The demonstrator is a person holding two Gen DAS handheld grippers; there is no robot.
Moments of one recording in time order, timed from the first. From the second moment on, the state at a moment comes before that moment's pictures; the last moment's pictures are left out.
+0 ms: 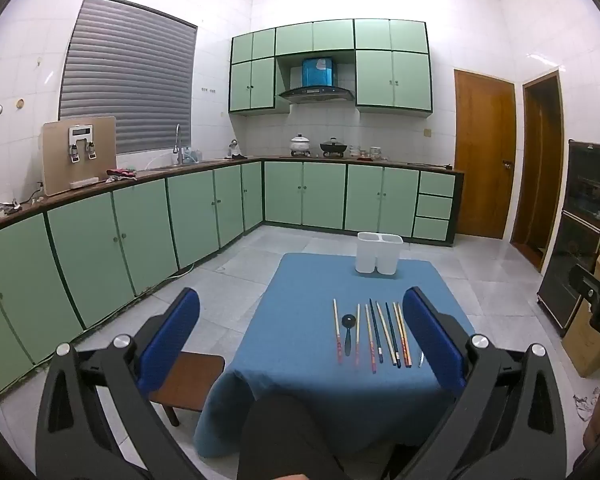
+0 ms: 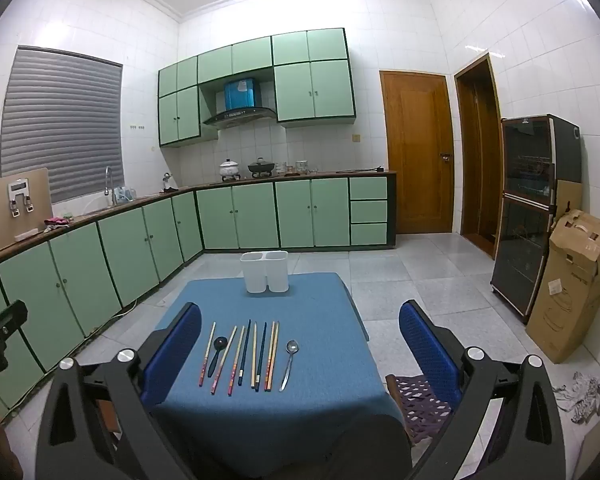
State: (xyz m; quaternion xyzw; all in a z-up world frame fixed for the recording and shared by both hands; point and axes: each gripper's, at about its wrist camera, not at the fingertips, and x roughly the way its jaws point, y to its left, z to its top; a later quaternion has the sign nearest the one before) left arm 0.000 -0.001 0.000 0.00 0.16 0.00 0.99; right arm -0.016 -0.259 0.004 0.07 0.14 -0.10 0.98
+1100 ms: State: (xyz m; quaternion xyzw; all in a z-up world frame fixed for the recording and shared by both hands) left arm -0.003 0.003 0.005 0.00 0.15 0.00 0.99; right arm -0.017 -0.253 0.010 0.07 0.13 -0.10 0.98
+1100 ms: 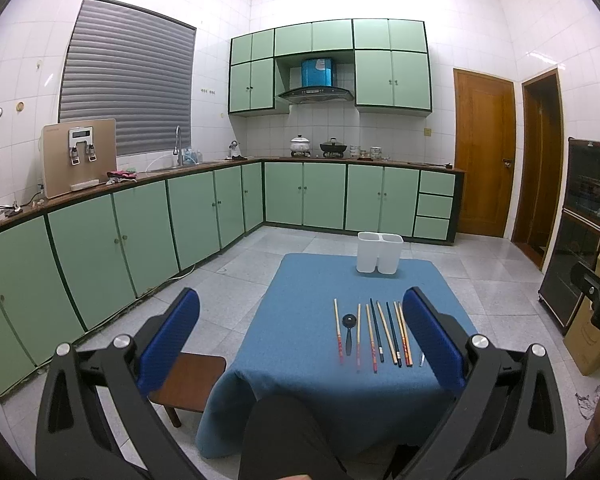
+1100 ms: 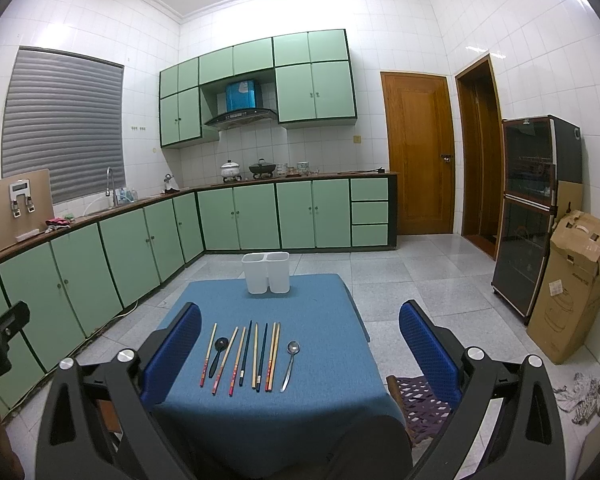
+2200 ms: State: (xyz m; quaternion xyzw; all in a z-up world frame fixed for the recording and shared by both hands) left arm -0.006 -0.001 0.005 0.00 0.15 0.00 0.99; right arm -0.012 -0.252 0.013 0.07 0.13 -0.10 0.98
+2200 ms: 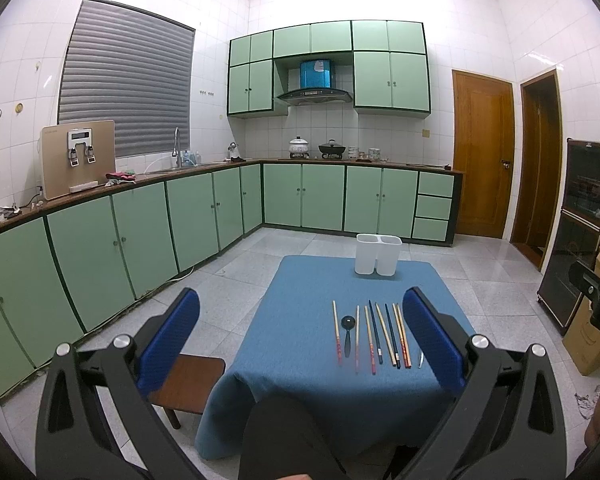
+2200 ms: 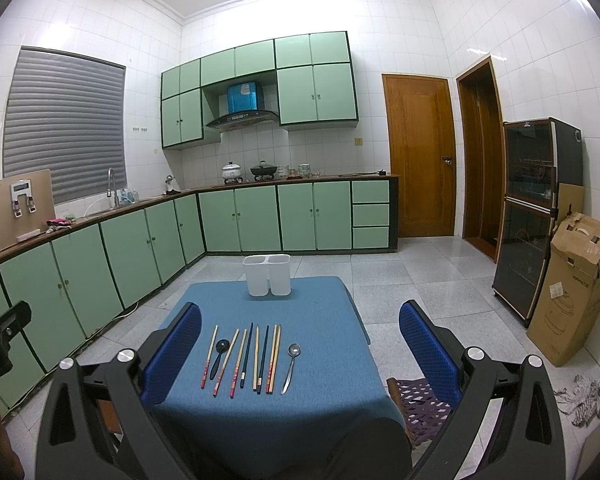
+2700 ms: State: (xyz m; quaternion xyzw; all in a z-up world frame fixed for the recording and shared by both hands) left arm -0.007 -0.001 0.006 0.00 0.15 0.00 0.99; right arm -0.013 -0.252 0.012 0.07 0.13 -0.10 0.98
